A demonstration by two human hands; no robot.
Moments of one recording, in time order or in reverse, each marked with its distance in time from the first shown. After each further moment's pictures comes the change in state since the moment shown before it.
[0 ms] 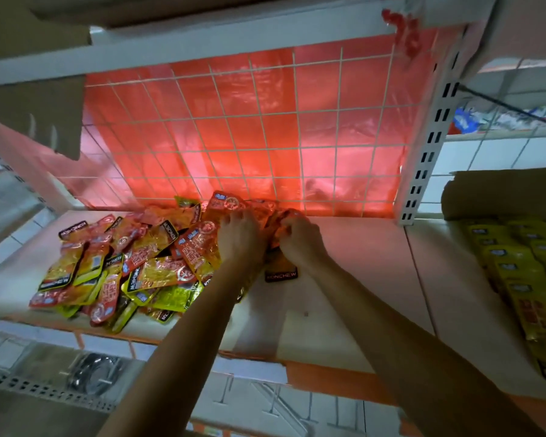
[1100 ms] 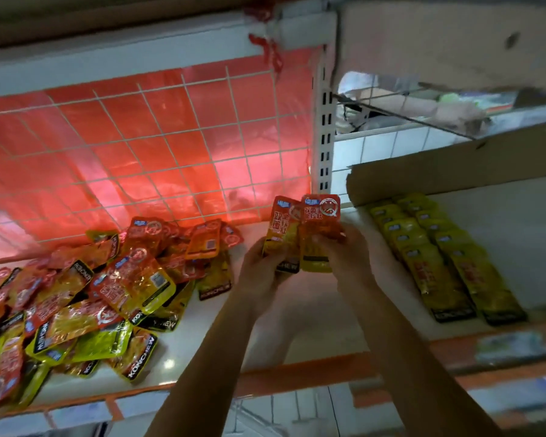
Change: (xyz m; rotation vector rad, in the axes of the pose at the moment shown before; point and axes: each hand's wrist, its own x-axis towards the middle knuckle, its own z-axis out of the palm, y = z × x) left_hand -0.071 0.119 0.032 -1.786 -0.600 -0.069; right_hand -0.080 0.097 -0.102 0.756 0.512 0.390
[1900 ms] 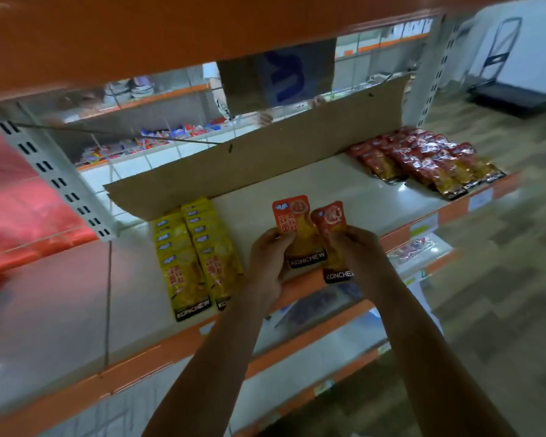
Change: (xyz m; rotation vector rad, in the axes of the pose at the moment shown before) left_hand -0.028 -0.172 0.380 0.165 -0.103 -0.273; right_hand 0.008 0.008 -0.430 -0.066 0.126 0.020
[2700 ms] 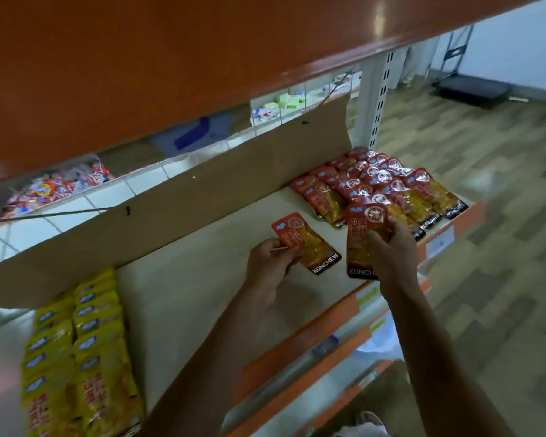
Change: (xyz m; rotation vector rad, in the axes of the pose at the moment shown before) left_hand 0.136 -0.012 0.150 0.410 -0.023 0.074; right_hand 0.158 0.012 -0.150 -0.087 0.551 -0.065
